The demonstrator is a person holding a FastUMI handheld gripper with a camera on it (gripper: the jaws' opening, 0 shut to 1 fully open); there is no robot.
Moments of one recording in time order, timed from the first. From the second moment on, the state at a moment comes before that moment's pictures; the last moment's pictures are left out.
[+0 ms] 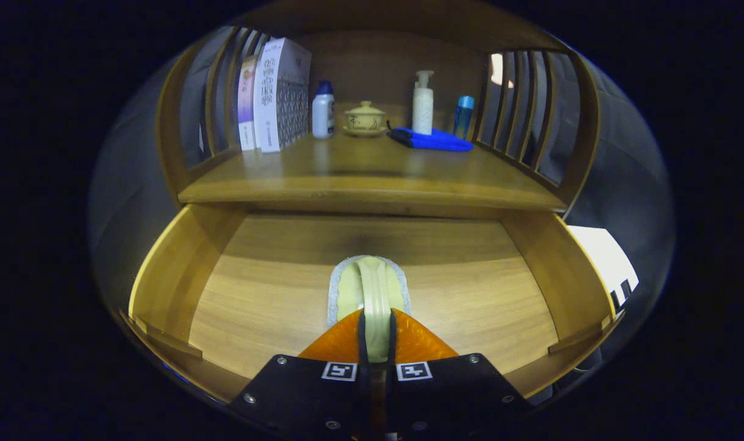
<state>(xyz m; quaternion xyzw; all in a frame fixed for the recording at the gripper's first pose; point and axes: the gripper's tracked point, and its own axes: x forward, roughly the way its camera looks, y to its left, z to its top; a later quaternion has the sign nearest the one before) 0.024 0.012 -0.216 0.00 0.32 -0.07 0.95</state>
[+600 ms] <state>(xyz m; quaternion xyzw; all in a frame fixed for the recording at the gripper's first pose) 0.037 -0.022 -0.123 0.06 0.19 -0.10 0.98</state>
